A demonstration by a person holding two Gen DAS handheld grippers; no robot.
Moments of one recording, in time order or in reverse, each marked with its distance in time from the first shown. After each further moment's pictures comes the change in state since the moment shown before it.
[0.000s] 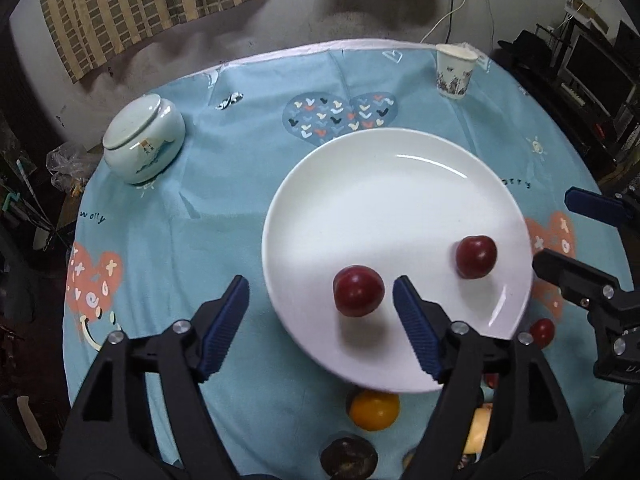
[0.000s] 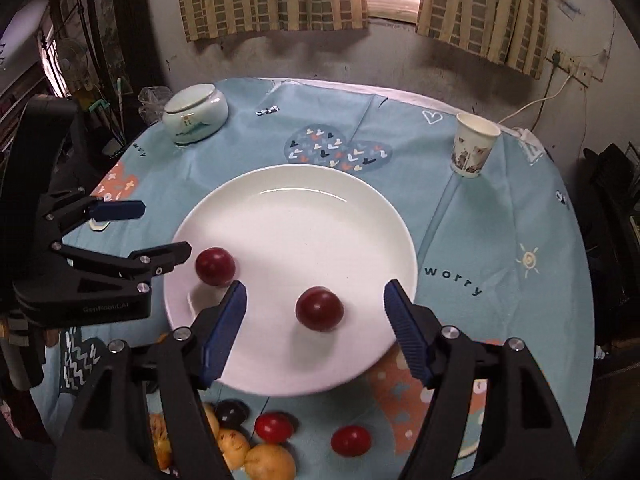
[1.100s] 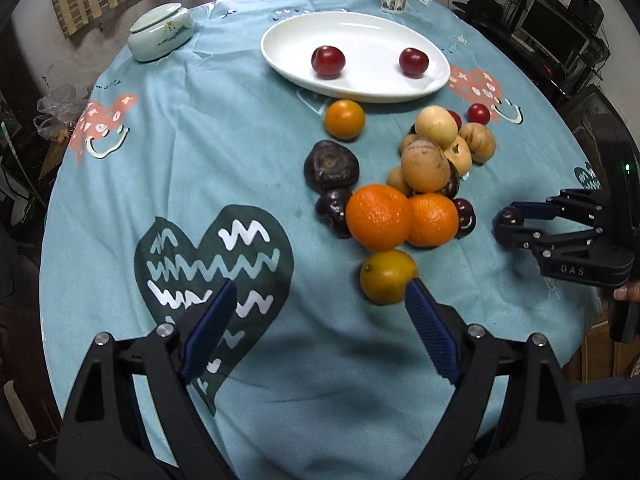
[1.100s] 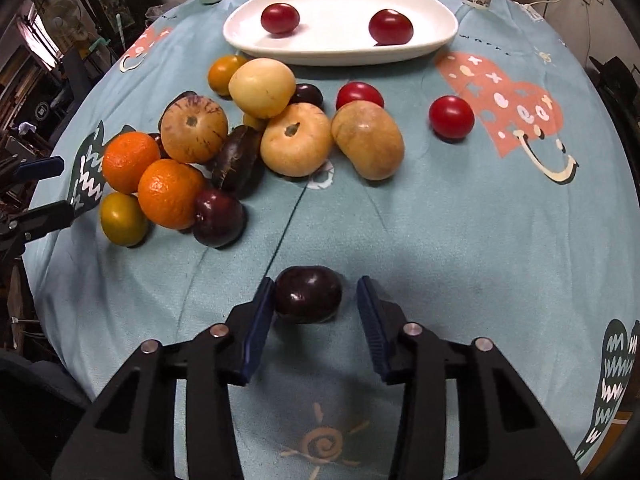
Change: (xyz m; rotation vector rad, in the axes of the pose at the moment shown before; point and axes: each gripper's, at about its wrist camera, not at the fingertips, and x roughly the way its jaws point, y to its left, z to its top) left arm -0.077 0.008 -0.215 0.034 0.122 -0.123; right arm -0.010 0.065 -0.197 0.066 0.305 0.044
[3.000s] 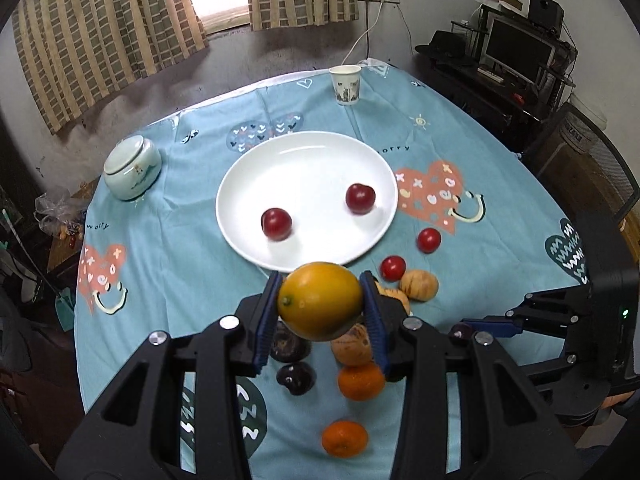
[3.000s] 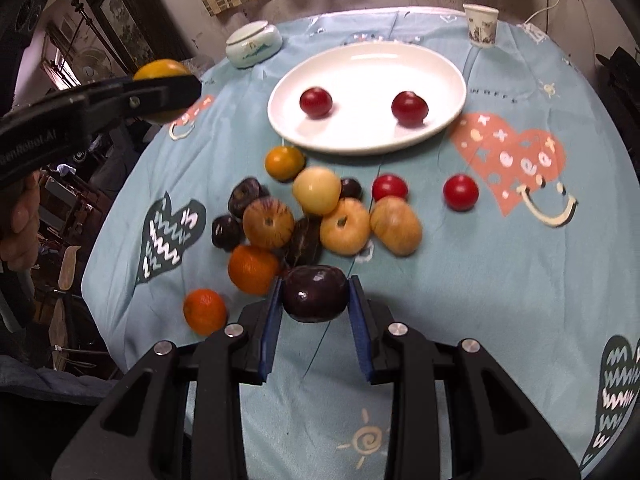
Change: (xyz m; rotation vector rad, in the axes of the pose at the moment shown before) left arm -0.060 -0.064 0.122 0.150 -0.221 0.019; right arm -0.065 0.001 0.031 0.062 -0.152 0.174
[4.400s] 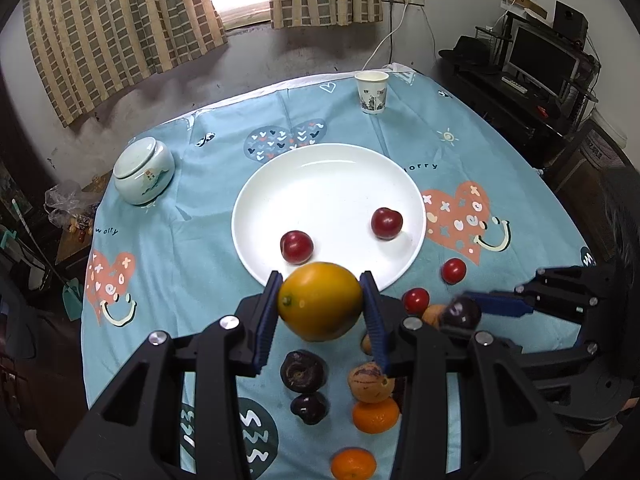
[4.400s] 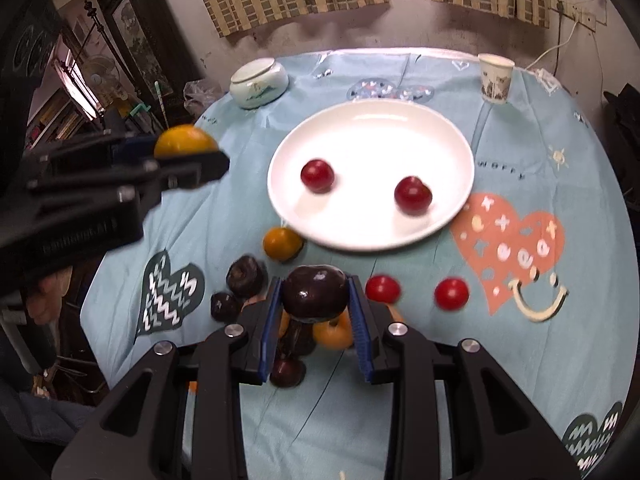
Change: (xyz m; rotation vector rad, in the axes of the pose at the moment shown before) left arm 0.023 0.013 0.029 -0.047 0.010 0.054; right arm -0.005 -0.001 0.070 -0.055 -0.089 -0.009
